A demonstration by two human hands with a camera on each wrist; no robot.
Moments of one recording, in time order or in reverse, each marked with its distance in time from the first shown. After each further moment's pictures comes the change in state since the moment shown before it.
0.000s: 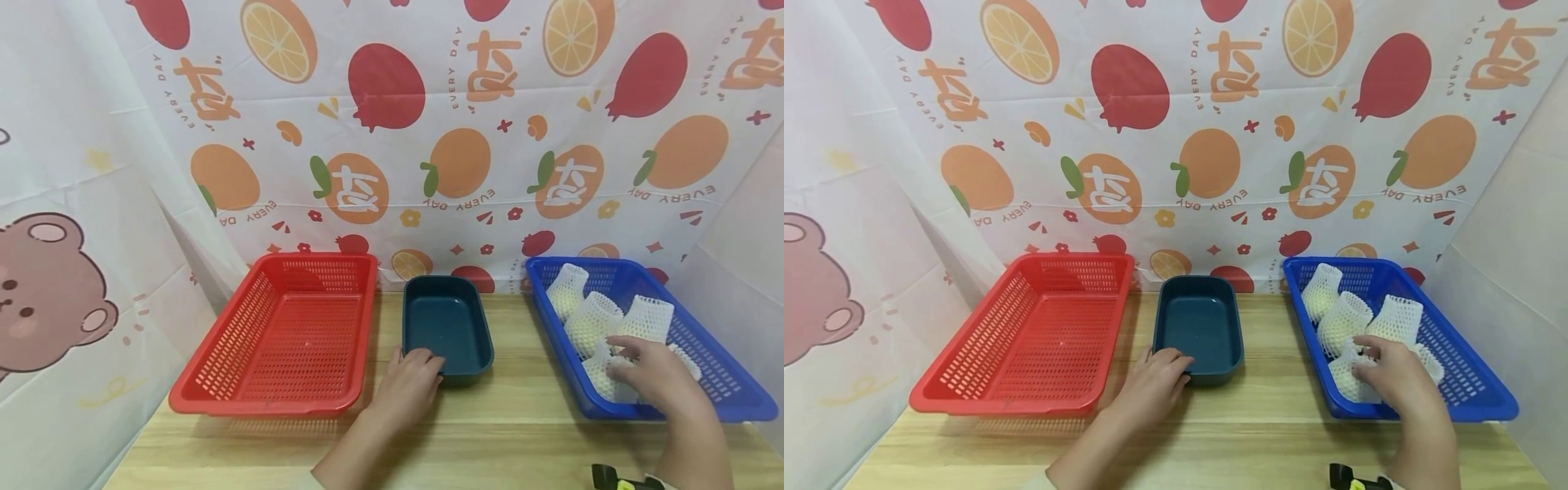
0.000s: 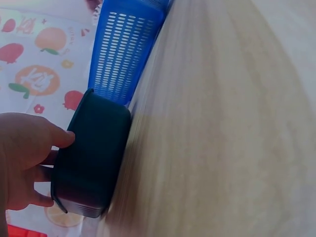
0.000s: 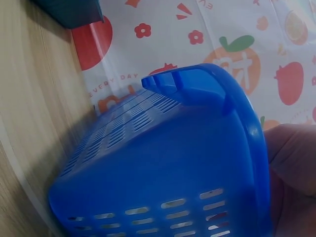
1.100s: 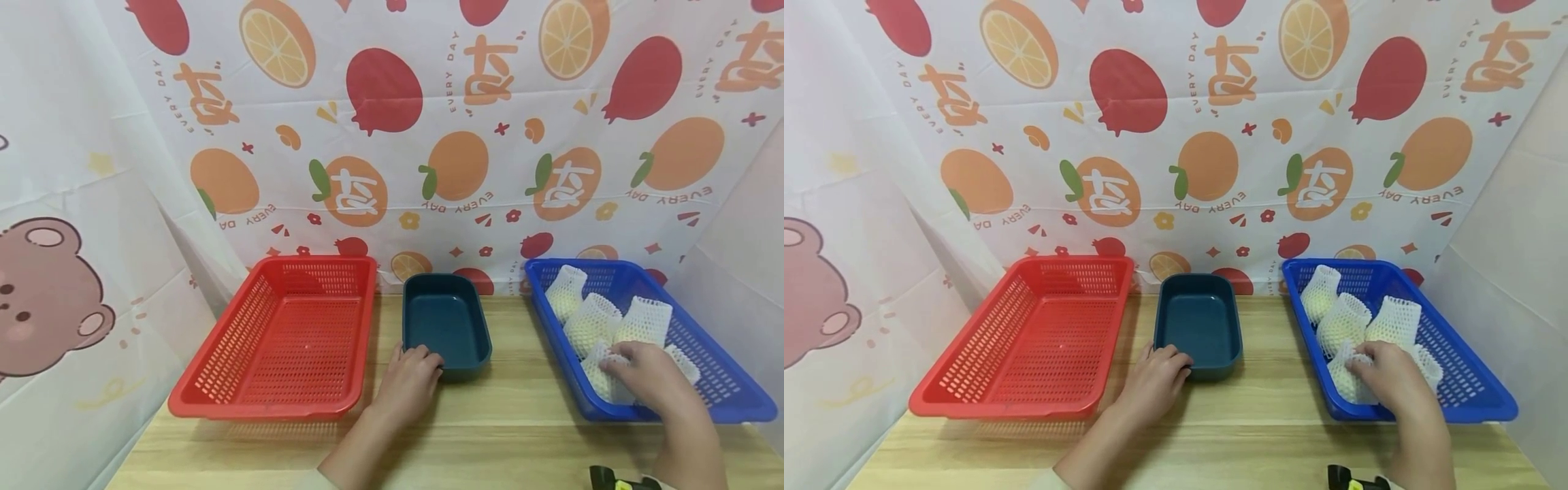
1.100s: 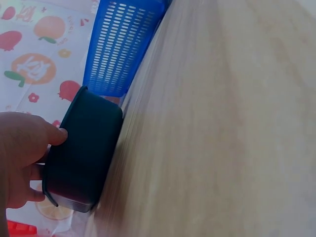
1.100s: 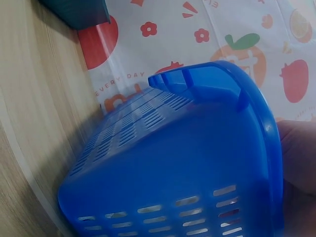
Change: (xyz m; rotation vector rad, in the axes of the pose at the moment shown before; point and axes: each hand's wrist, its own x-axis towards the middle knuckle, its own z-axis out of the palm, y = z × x) left_hand 0.007 -0.005 0.013 -0.052 0.045 -0.055; right_hand 0.003 0.002 0.009 -0.022 0.066 -0.047
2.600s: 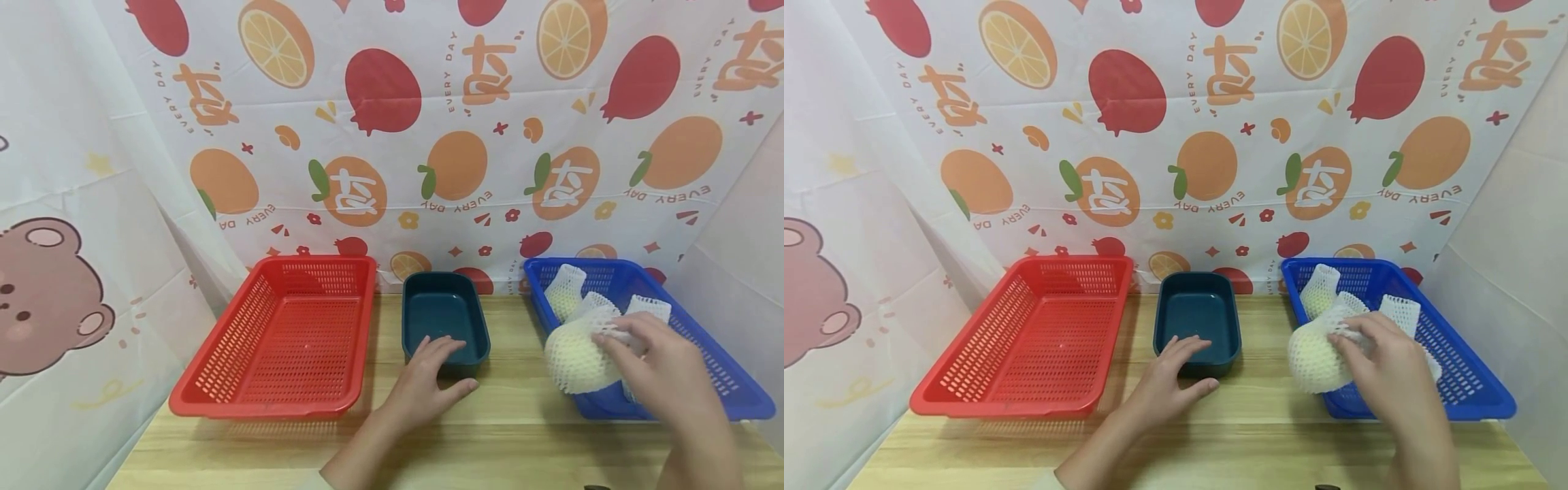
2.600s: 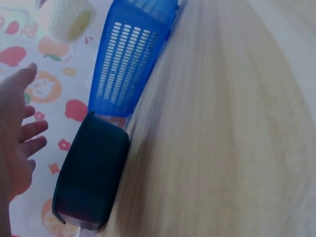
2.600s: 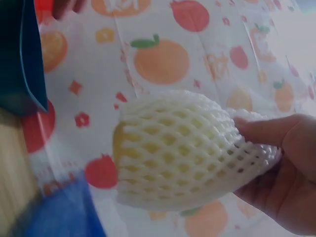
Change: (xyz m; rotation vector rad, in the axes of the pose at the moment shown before) left_hand 0.003 0.020 -0.021 -0.546 -0.032 -0.026; right_hand -0.051 -0.088 -0.027 0.067 0.567 -0.245
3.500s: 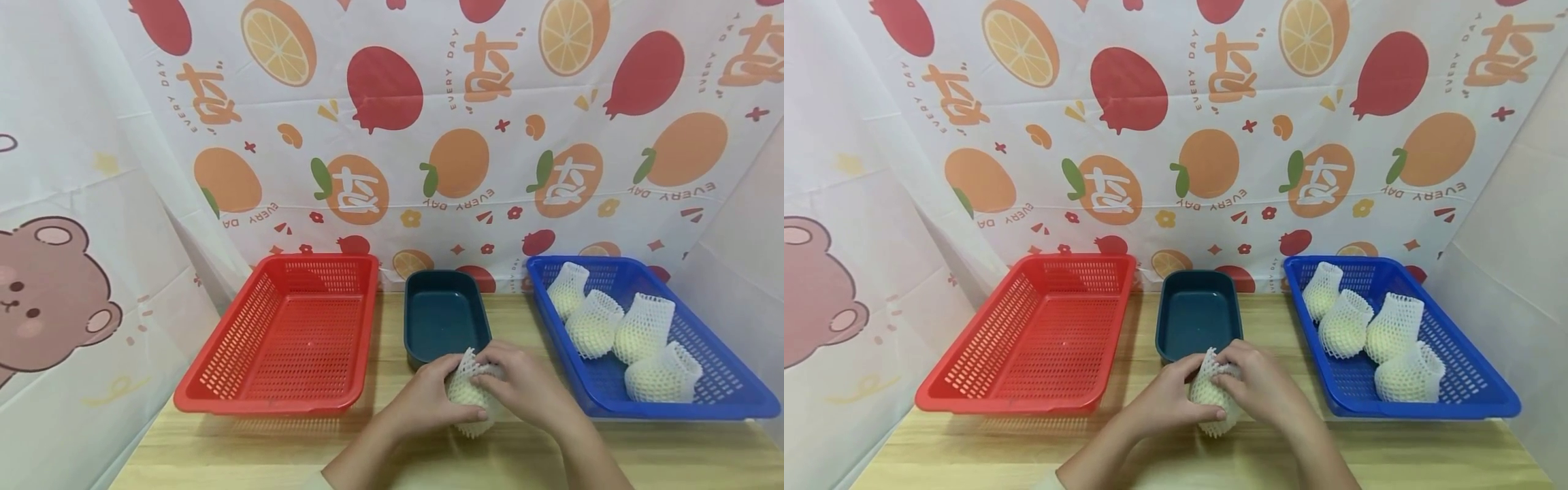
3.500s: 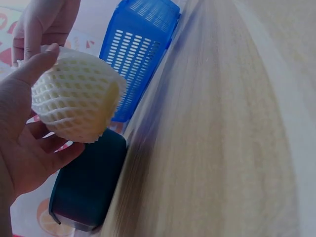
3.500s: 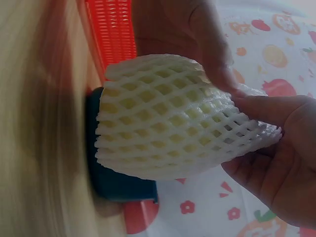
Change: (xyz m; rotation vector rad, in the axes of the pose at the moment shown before) left_hand -0.006 0.004 0.006 -0.336 -0.196 -0.118; right_hand -0.010 -0.062 0.107 0.249 -0.472 -0.207
